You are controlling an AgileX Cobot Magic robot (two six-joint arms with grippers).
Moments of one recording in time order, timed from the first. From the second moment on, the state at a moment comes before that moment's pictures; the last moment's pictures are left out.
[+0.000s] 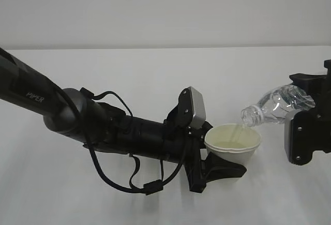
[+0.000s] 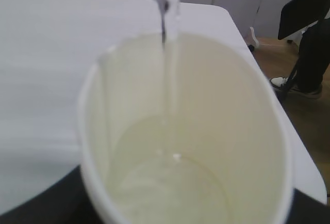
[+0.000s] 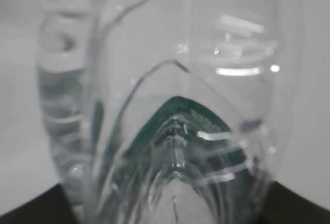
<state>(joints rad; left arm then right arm) -0.68 2.28 -1.17 1.14 -1.01 -0.61 0.15 1.51 -0.34 -0.03 -0.79 -1.72</state>
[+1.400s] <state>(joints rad) -0.68 2.28 -1.17 1.14 -1.01 -0.61 0.15 1.51 -0.34 -0.04 -0.79 -1.73</state>
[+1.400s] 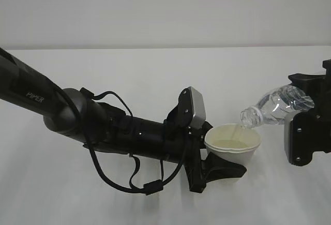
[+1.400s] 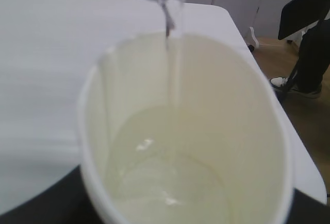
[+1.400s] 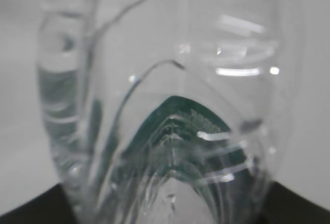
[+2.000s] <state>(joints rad) -0.68 2.28 -1.17 1.14 -1.01 -0.62 0.15 1.51 -0.34 -0.04 -0.79 -1.73</state>
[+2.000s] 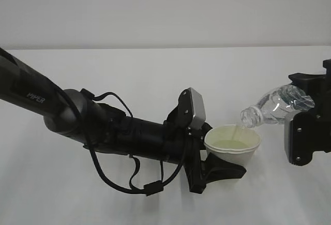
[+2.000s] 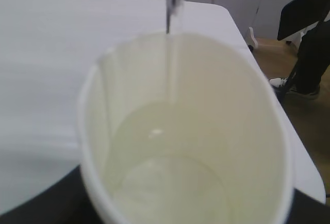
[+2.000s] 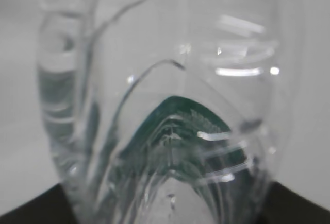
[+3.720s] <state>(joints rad) -0.68 2.28 -1.17 1.14 -1.01 -0.63 0.15 1.51 -0.35 -0.05 -0.77 -1.74</state>
